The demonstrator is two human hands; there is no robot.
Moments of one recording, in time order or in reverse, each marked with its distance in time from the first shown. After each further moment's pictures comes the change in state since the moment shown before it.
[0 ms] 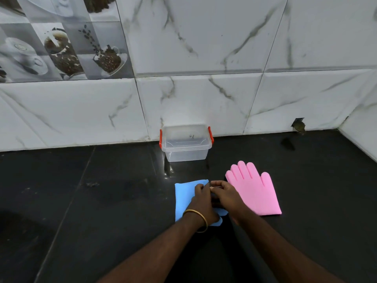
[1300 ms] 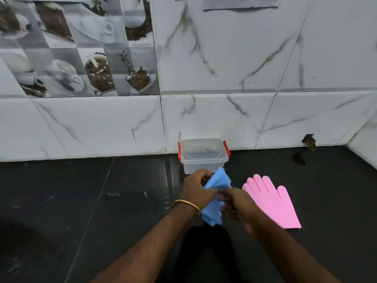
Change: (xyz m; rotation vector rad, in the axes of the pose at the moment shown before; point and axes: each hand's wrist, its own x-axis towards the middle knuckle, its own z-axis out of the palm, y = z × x) left_hand -0.033 0.000 -0.117 -0.340 0.403 0.170; right_hand -0.047 -0.055 0.043 -0.005 0.031 0.049
